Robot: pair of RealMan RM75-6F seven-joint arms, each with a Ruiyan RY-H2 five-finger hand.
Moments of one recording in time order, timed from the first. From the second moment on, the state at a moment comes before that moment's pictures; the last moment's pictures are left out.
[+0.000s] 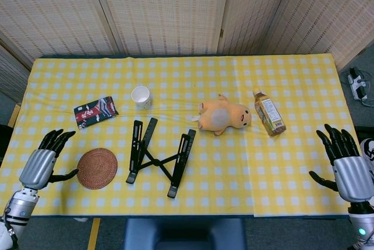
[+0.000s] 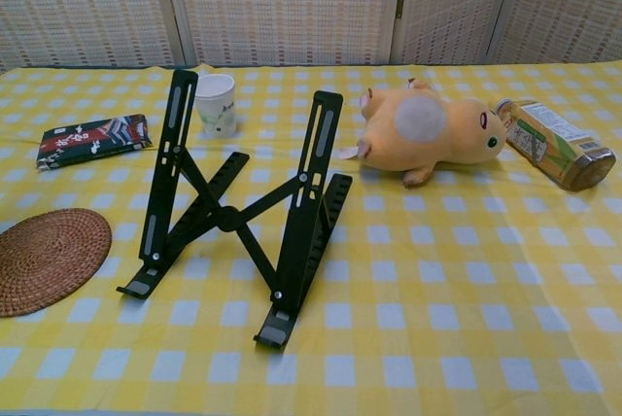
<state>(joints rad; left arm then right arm) -0.28 -1.15 -0.08 -1.57 1.57 1.30 -0.22 0.08 -1.11 0.06 -1.59 -1.62 1.58 0.02</state>
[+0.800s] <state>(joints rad) -0.68 -1.26 -0.08 -1.39 1.57 0.82 -1.01 0.09 -1.12 0.06 -1.58 -1.61 1.56 0.03</state>
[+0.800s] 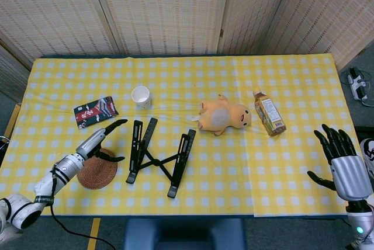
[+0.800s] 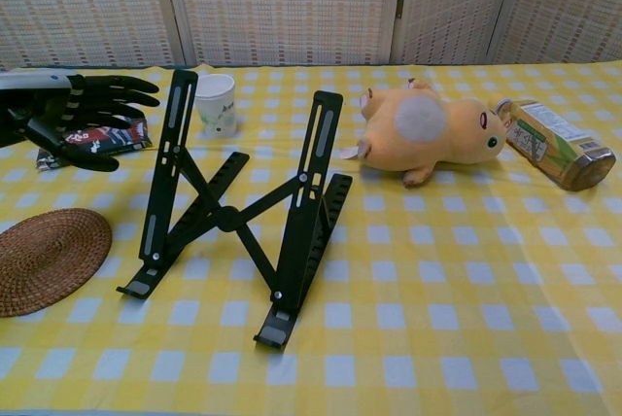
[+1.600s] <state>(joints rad) -0.76 -1.30 0.03 -1.40 1.67 0.89 -1.31 0.11 -1.14 0.06 -1.55 -1.60 1.52 0.05</state>
